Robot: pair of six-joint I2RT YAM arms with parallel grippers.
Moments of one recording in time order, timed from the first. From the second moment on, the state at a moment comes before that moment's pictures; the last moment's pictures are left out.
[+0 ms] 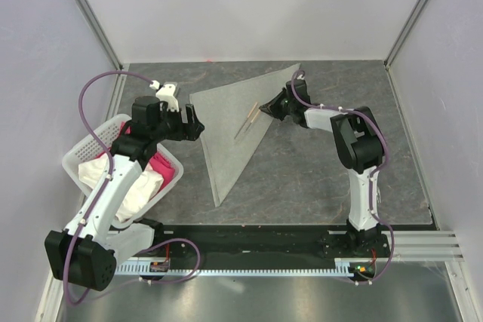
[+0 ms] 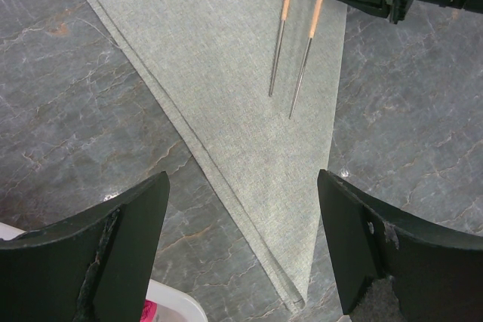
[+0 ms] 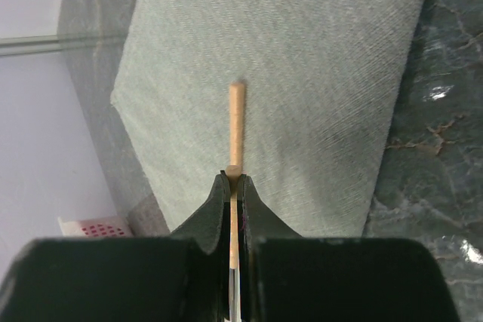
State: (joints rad) left arm -0.23 1.06 0.94 -0.42 0.21 -0.18; right arm 0.36 2.13 1.34 0.20 -0.21 1.09
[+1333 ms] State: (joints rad) left arm -0.23 1.07 0.94 -0.42 0.21 -0.18; right arm 0.34 2.27 1.49 0.14 -0.21 1.06
